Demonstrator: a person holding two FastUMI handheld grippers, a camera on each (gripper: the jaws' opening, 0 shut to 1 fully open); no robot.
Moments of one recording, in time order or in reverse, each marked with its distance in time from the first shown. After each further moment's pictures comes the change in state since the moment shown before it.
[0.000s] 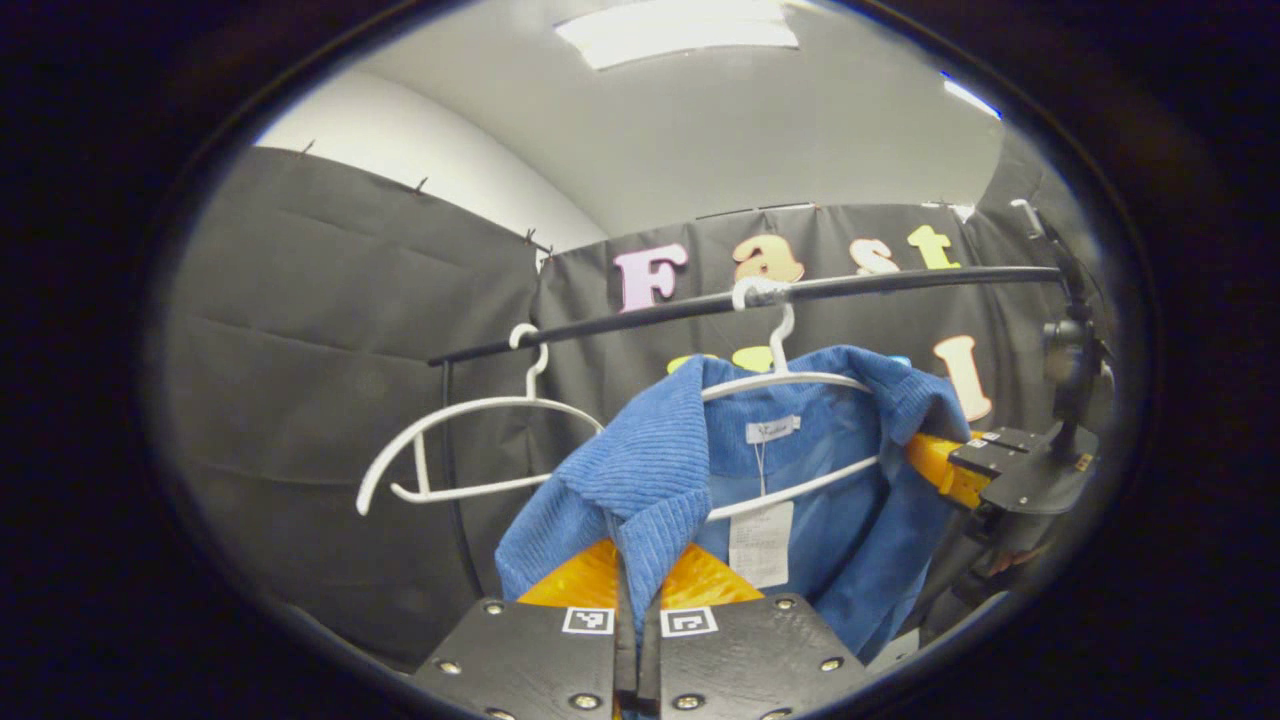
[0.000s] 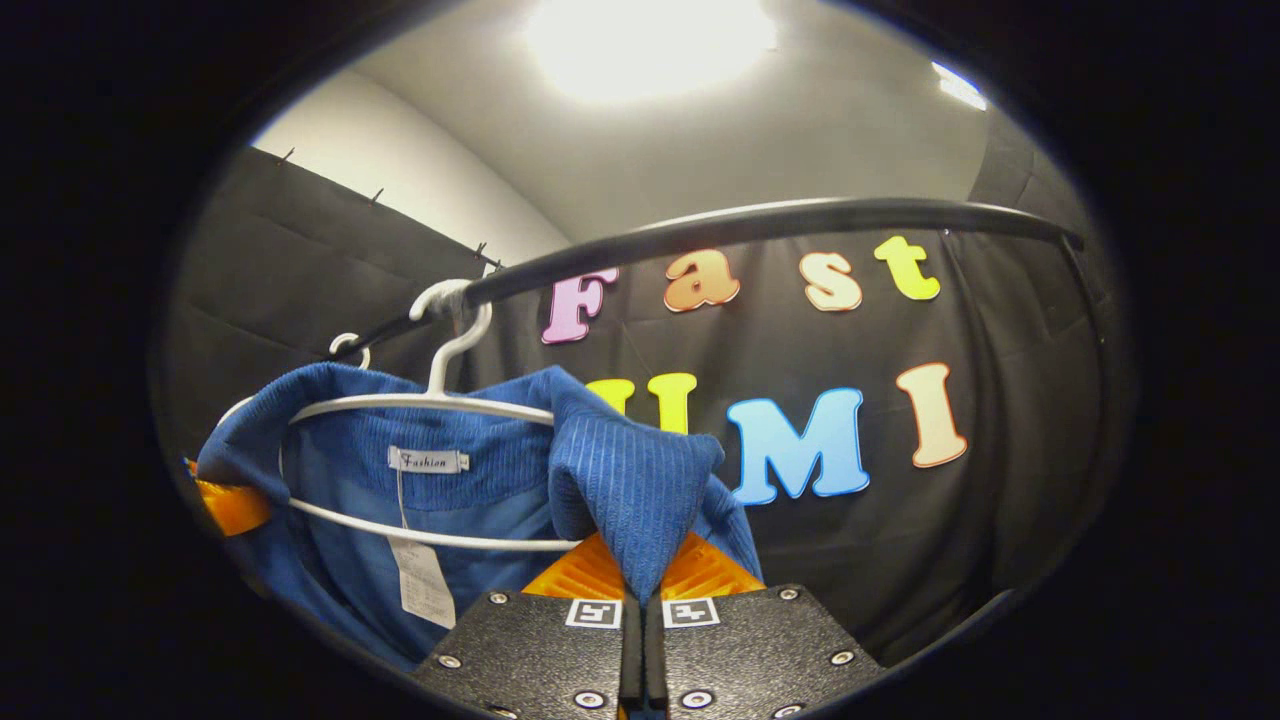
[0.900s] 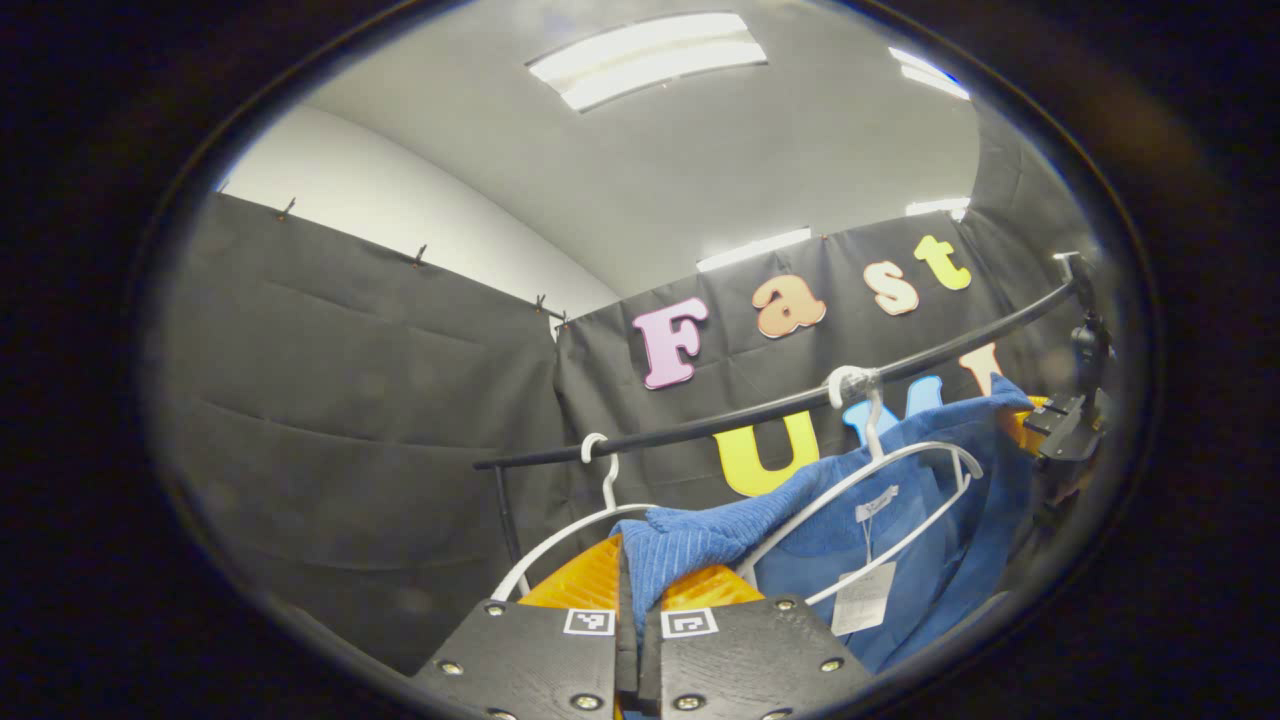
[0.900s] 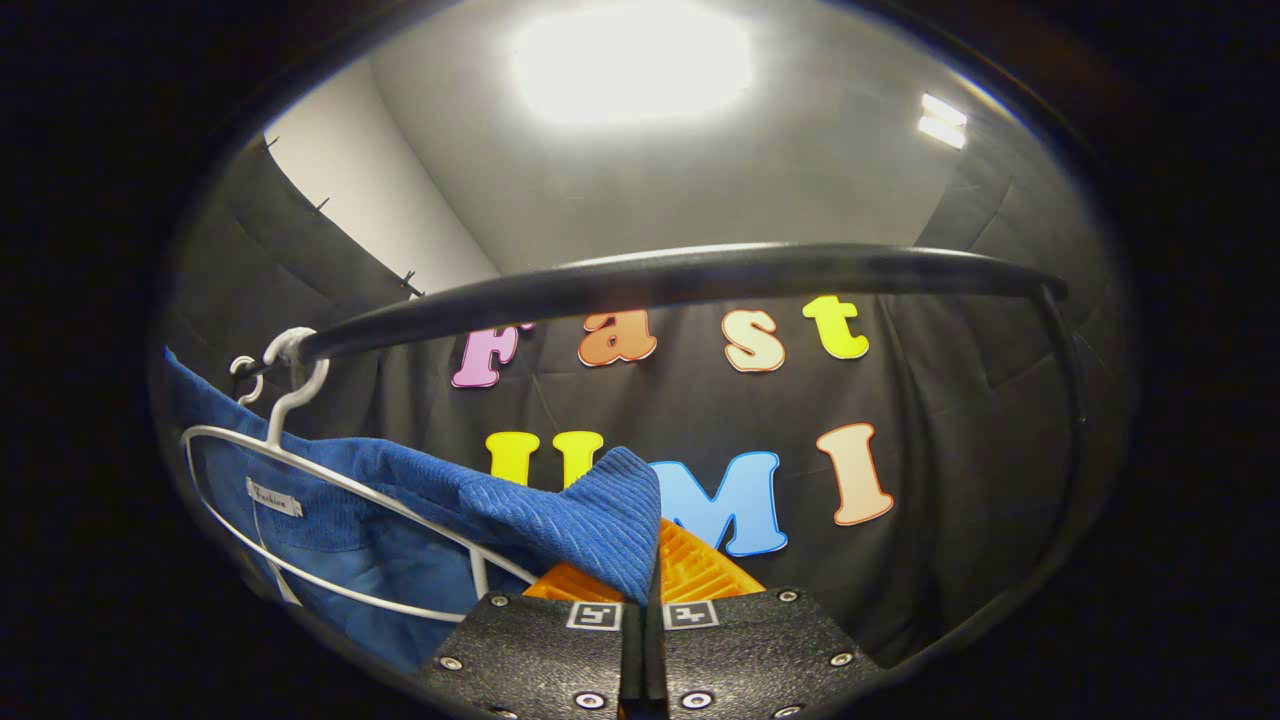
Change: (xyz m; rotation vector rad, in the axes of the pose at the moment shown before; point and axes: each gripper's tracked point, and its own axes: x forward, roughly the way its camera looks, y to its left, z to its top) left arm 0.039 0.080 0.073 0.121 -0.128 0.028; right arm 0.040 -0.100 0.033 -0.046 -0.110 -0.222
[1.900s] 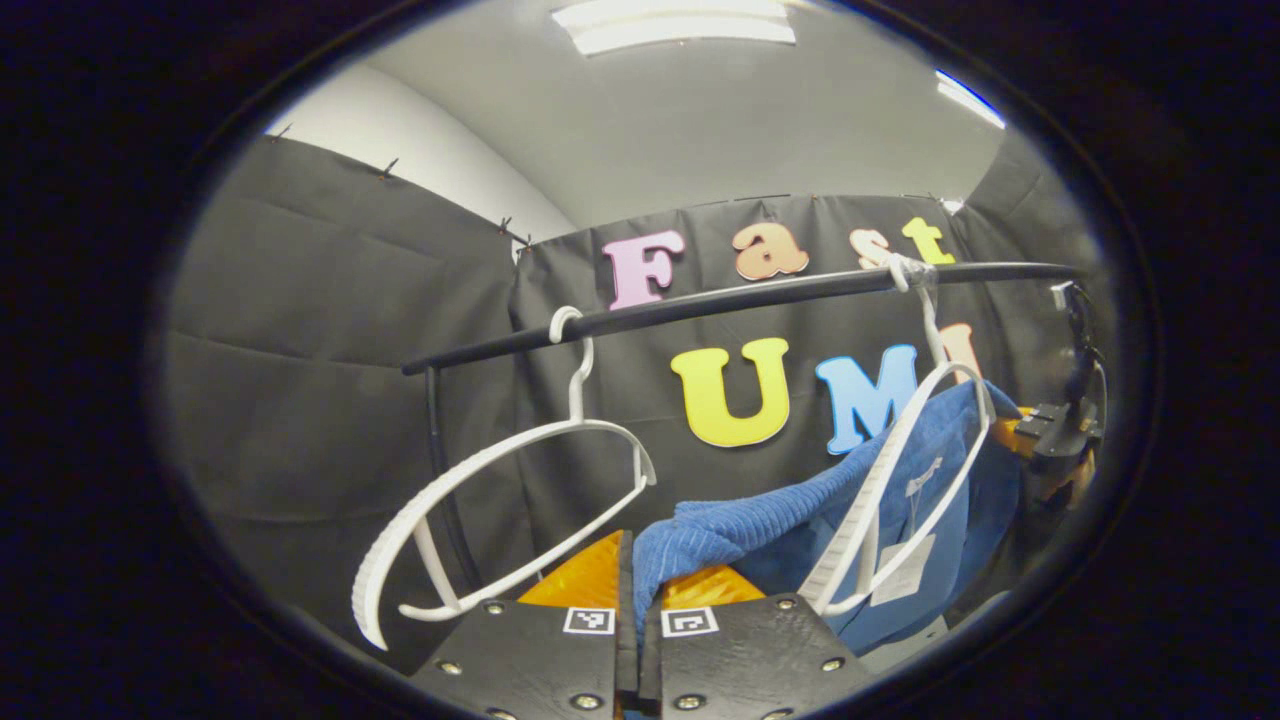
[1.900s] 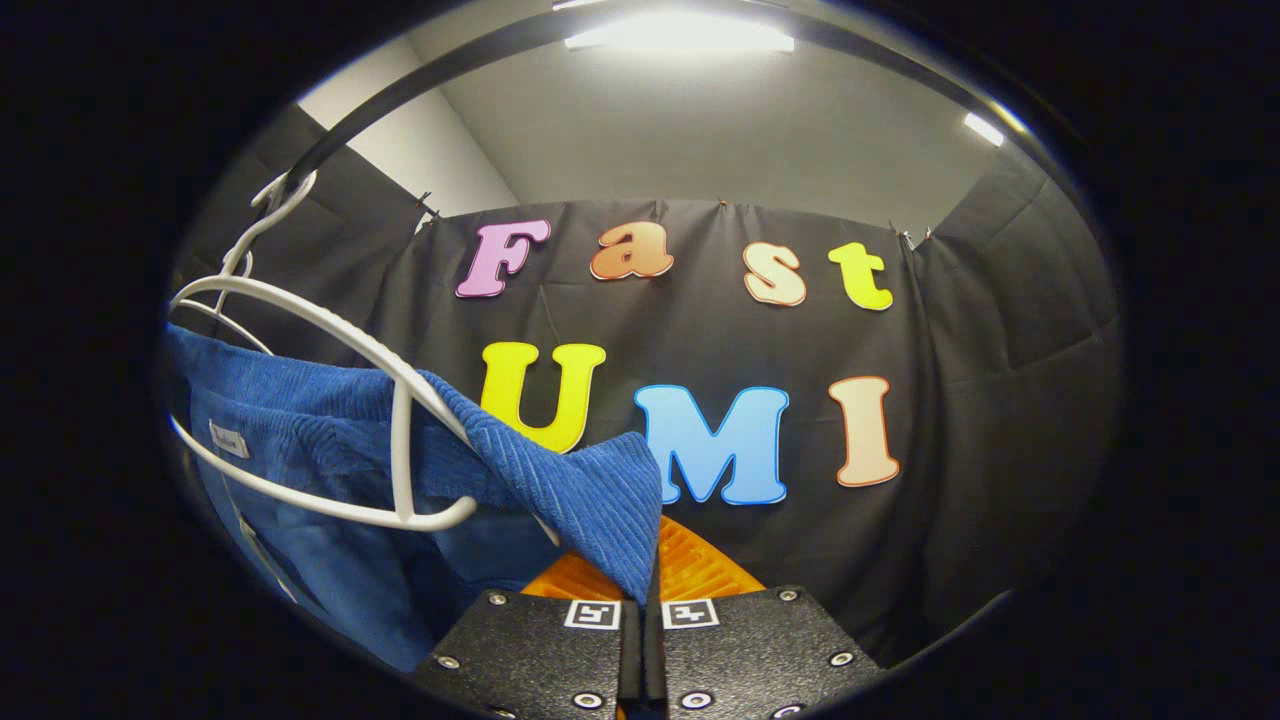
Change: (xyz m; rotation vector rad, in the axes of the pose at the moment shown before) left arm 0.060 0.001 -0.107 -0.127 0.168 -0.174; right arm 0.024 0.000 -0.089 -0.100 0.188 0.036
